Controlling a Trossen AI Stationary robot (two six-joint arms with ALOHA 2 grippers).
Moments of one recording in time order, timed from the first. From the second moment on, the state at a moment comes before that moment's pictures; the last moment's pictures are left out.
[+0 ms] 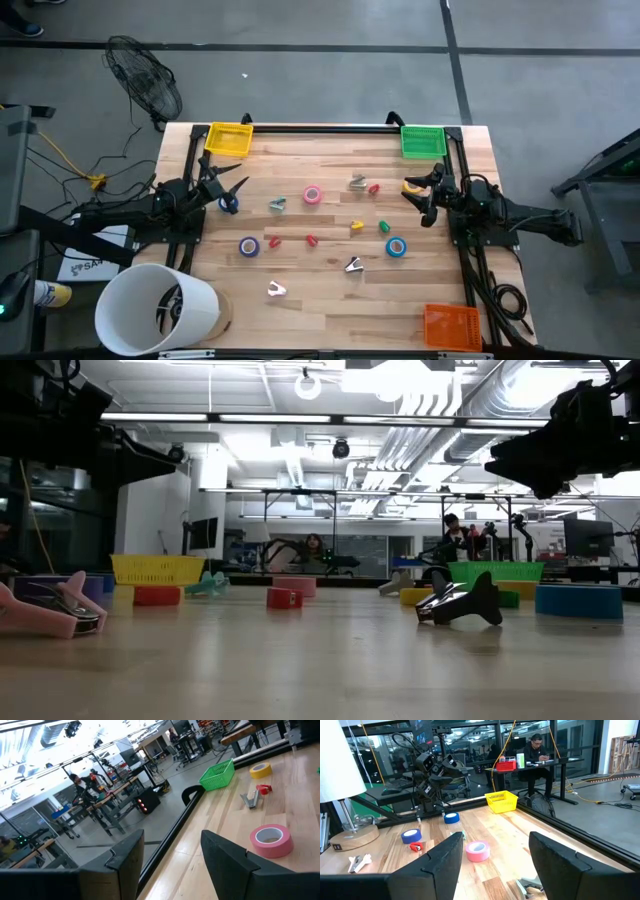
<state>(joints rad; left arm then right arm) 0.10 0.01 0.02 0.05 -0.51 0.55 -0.19 0.02 0.01 0.05 0.12 0.13</state>
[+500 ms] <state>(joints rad) 0.10 0.01 0.02 0.05 -0.51 0.55 -0.19 0.02 0.01 0.09 0.23 0.13</state>
